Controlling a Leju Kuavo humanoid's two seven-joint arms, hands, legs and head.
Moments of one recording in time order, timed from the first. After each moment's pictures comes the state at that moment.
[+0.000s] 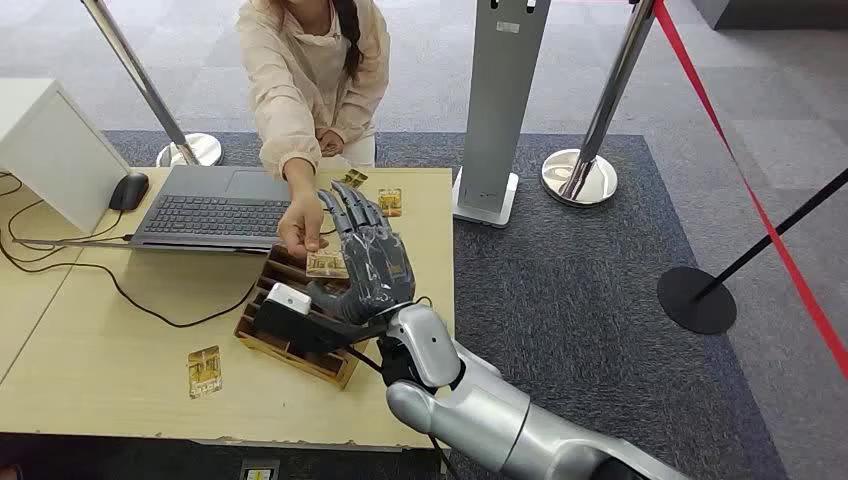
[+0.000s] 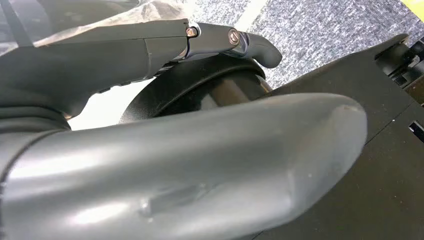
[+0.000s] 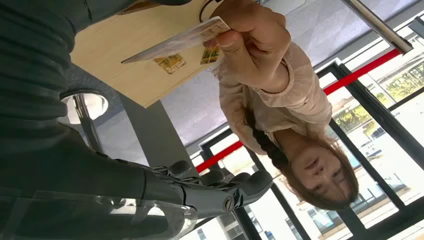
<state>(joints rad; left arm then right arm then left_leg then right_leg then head) -0.17 -0.07 -1.29 -0.19 0.69 0.14 0.39 -0.63 0.16 1.02 -1.12 0.79 -0.58 0.36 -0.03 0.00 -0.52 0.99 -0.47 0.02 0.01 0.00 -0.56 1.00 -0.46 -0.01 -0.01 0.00</state>
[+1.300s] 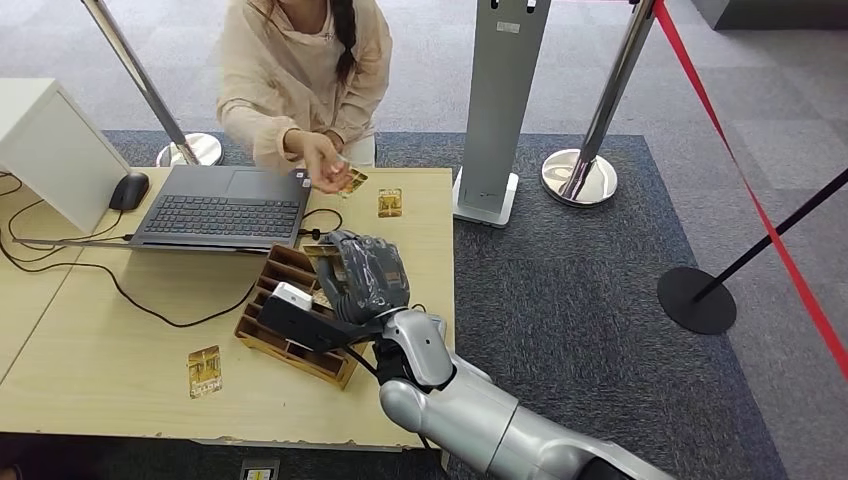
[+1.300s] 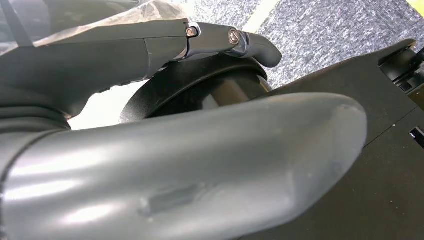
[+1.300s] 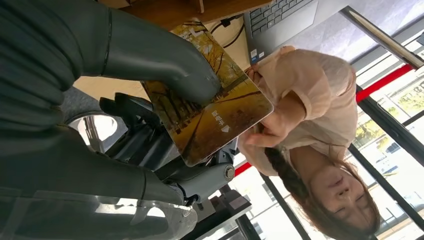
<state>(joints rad) -0.17 -0.09 -1.29 -0.19 0.69 0.17 0.43 -0.63 0.20 1.02 -1.00 0.70 -0.62 0.30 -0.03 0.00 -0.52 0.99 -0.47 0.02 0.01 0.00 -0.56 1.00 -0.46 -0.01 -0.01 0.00</state>
